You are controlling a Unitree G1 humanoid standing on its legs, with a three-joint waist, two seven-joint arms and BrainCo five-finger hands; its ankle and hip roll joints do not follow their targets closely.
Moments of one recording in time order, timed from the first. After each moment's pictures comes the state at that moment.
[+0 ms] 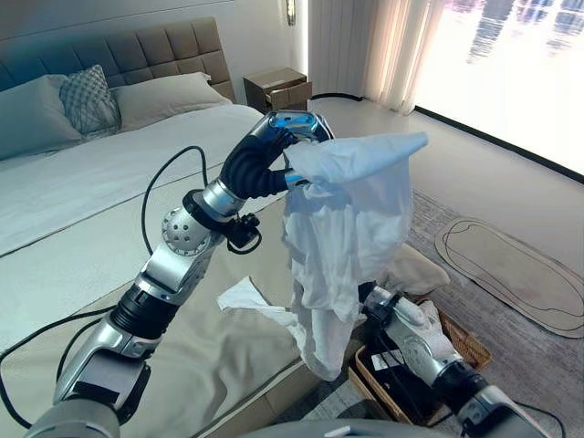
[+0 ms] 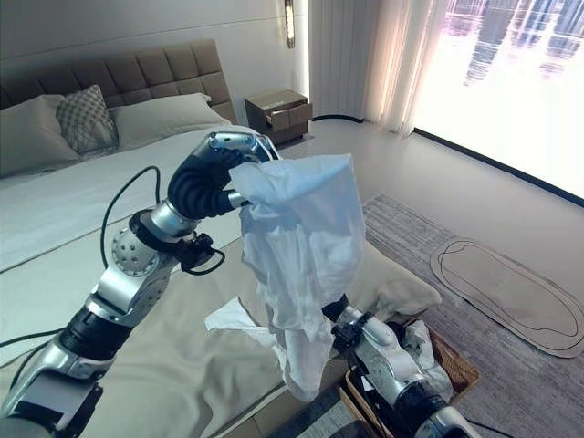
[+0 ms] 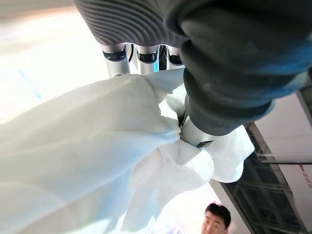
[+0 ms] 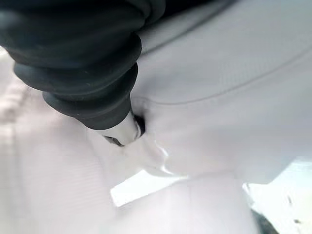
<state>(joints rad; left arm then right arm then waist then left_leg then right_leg) -0.54 0.58 -0.36 -0.13 -0.46 -0.46 -0.26 -0.17 -0.34 0.47 0.36 0.83 -0.18 0.48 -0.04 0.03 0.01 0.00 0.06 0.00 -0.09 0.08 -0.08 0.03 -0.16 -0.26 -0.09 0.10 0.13</state>
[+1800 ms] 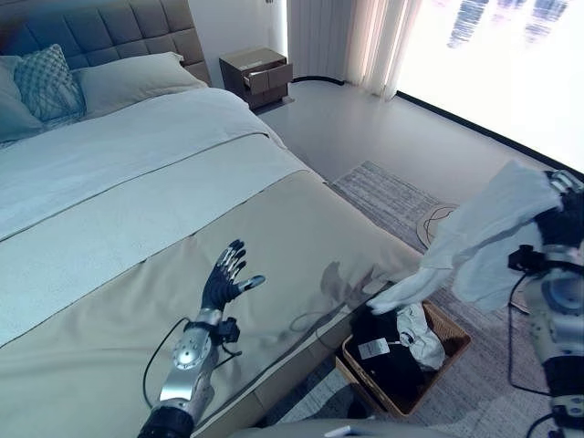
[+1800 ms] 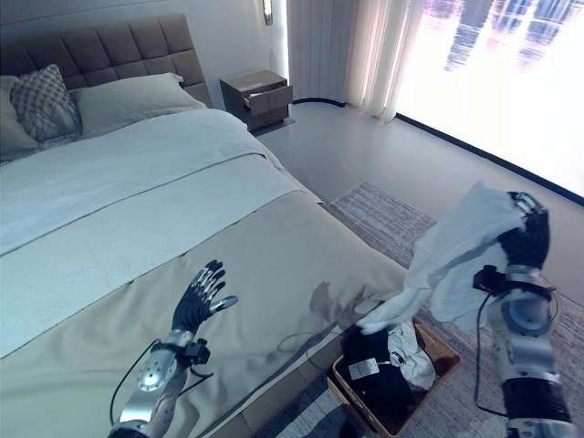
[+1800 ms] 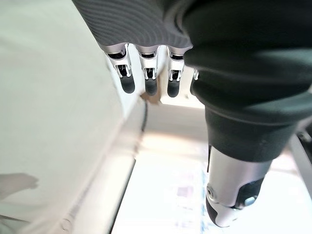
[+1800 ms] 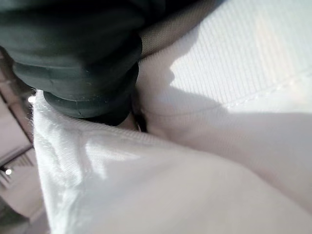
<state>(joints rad) 0.10 0.26 -0.14 0.35 -0.45 -0.38 -0.07 -0.16 -0.70 -0.23 0.30 0.47 -0.38 -0.22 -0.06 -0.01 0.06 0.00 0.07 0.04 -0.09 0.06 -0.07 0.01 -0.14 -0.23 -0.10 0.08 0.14</state>
